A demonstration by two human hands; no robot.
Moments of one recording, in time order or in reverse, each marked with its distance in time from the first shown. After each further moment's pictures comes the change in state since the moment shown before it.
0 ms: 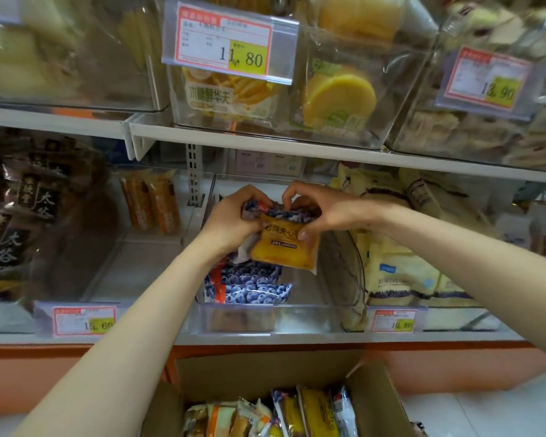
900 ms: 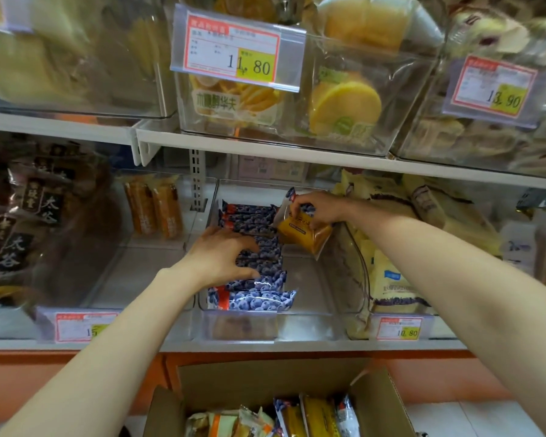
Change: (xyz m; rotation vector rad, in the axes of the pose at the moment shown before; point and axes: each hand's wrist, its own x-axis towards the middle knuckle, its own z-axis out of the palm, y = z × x) left_hand -0.015 -0.033 -0.009 0.900 -0.379 0.083; right_hand 0.083 0.077 -0.018 -0.370 0.080 0.170
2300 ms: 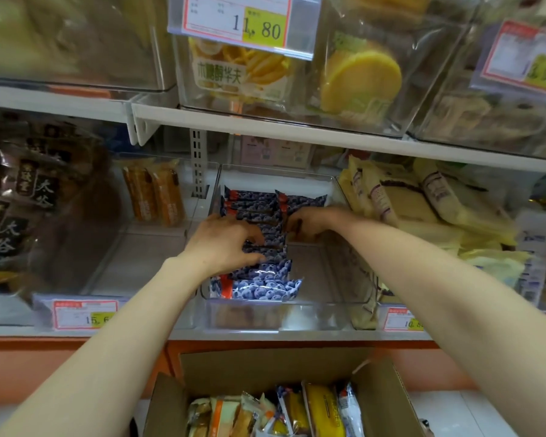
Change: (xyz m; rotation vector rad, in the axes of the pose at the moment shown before) left_hand 0.004 0.000 0.007 0.005 0.074 -0.010; right_hand 0.019 -0.020 0.048 -0.184 -0.267 0.198
